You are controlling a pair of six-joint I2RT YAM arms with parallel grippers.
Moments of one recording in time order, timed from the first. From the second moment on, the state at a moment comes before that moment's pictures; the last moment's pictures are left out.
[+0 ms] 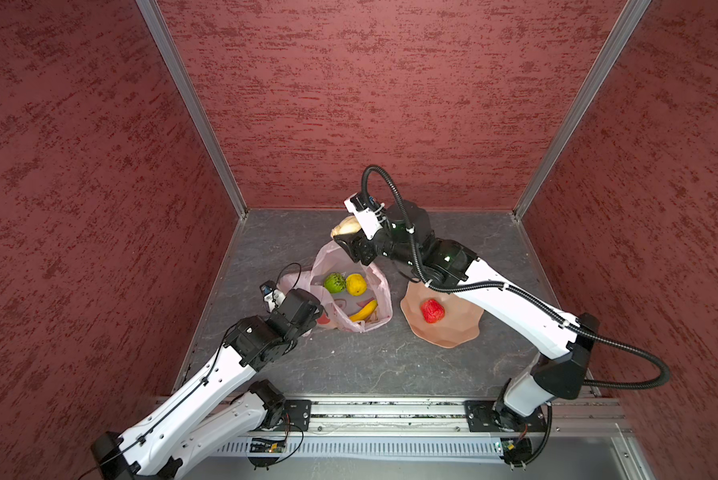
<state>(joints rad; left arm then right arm) -0.67 0.80 0.82 -1.03 -0.45 -1.14 0.87 1.64 1.78 -0.40 0.01 0.03</state>
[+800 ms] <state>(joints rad) -0.72 0.77 0.82 -1.14 -0.44 -1.09 0.55 1.34 1.03 -0.44 0.19 0.31</state>
